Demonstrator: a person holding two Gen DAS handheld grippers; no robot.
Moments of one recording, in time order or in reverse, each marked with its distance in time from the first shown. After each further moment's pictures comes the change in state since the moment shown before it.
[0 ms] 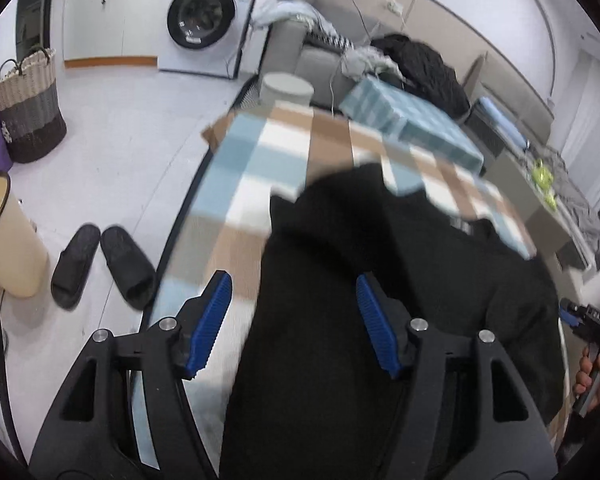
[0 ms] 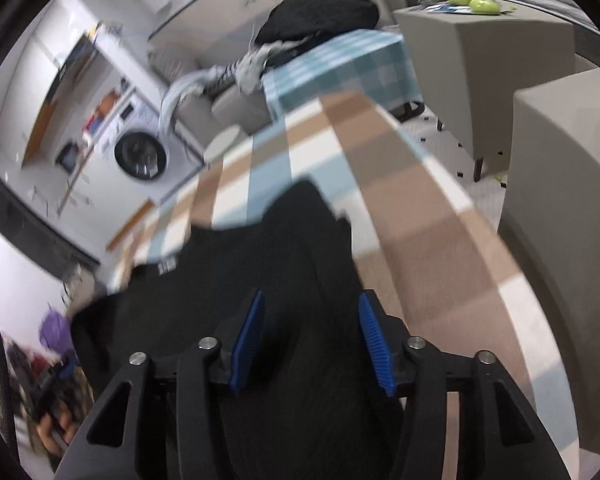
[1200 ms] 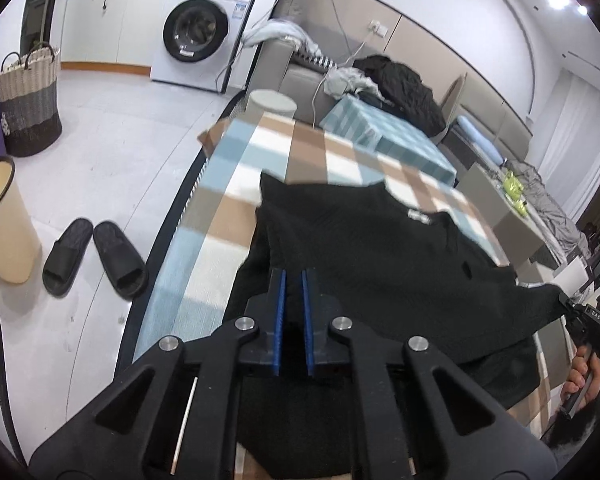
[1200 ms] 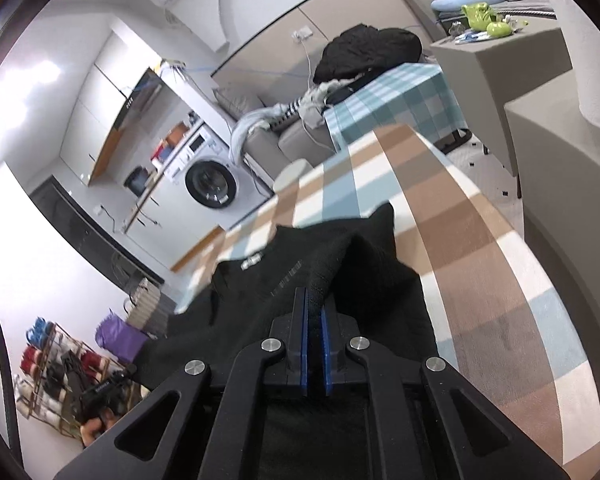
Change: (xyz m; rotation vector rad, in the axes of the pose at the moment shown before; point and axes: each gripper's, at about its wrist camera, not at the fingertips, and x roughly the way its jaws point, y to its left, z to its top) left arm -0.081 0.005 -0.043 -0.028 -0.107 -0.084; right arm -0.084 -0.005 -0.052 0.015 -0.173 0.280
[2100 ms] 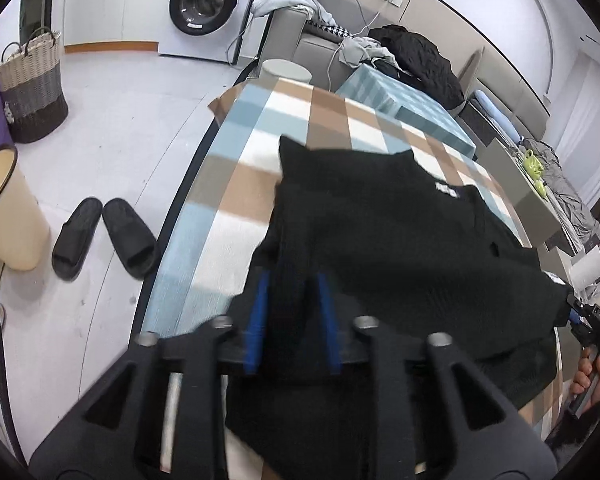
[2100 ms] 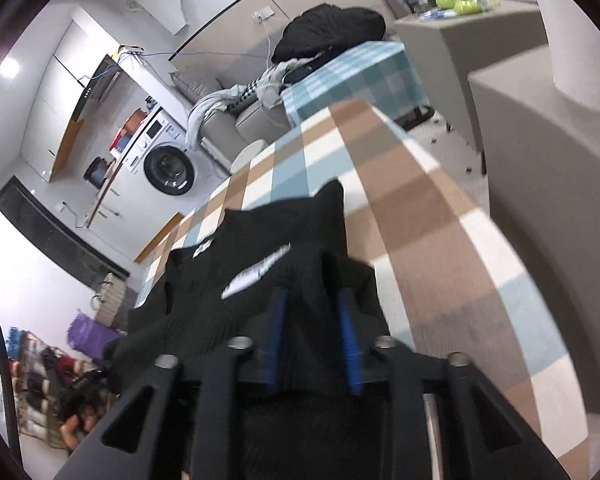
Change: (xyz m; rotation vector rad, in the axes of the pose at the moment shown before) left arm 0.041 0.014 -0.009 -0.004 0.132 0.061; right arm 0.017 -0.025 -0.004 0.044 0.103 -0.142
